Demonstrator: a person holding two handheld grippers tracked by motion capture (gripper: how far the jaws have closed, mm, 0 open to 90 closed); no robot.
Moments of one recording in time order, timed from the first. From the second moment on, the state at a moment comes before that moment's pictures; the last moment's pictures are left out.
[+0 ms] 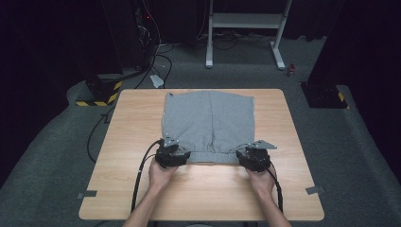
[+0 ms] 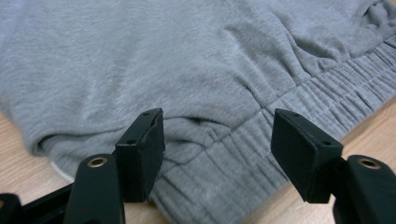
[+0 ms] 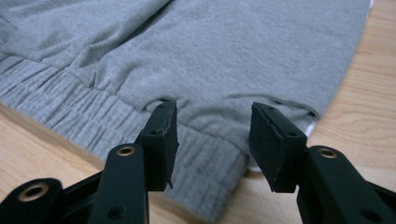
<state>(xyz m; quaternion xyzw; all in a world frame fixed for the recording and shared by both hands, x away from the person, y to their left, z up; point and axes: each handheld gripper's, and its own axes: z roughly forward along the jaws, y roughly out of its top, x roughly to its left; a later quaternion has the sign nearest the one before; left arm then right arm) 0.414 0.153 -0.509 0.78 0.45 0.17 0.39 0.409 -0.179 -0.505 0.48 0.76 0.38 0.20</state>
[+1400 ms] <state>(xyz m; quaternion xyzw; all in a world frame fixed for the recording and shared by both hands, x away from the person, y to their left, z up) 0.392 0.147 -0.526 0.79 0.44 0.18 0.38 0.396 -0.174 -0.523 0.46 0.79 0.36 0.19</state>
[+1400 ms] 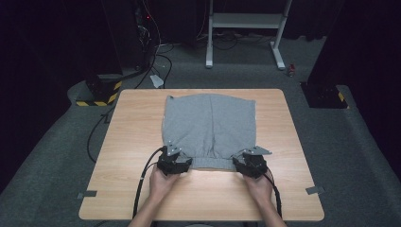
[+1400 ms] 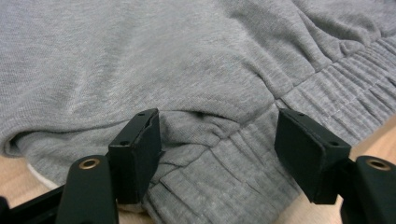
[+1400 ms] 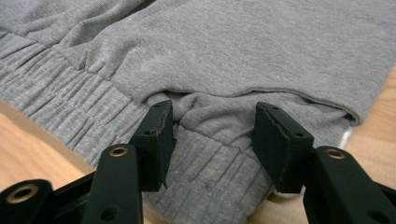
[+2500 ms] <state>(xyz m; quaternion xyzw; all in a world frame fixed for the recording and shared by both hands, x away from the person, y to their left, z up) 0.337 0.149 -0.527 0.81 0.41 0.17 0.39 0.334 -0.180 -0.523 0.45 0.79 0.37 0.18</state>
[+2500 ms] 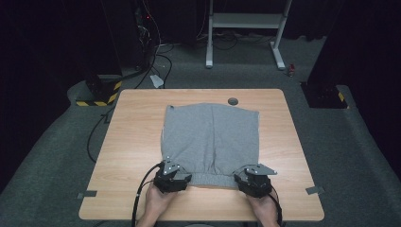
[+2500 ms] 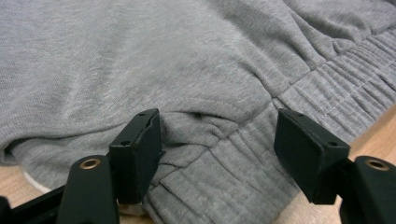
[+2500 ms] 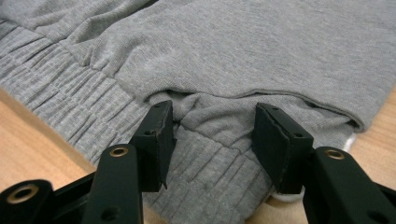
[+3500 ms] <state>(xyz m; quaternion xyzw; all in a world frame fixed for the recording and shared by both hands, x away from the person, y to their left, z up) 0.313 0.160 -0.510 0.79 0.41 0.12 0.43 0.311 -0.177 -0.499 0.43 0.81 0.36 0.17</state>
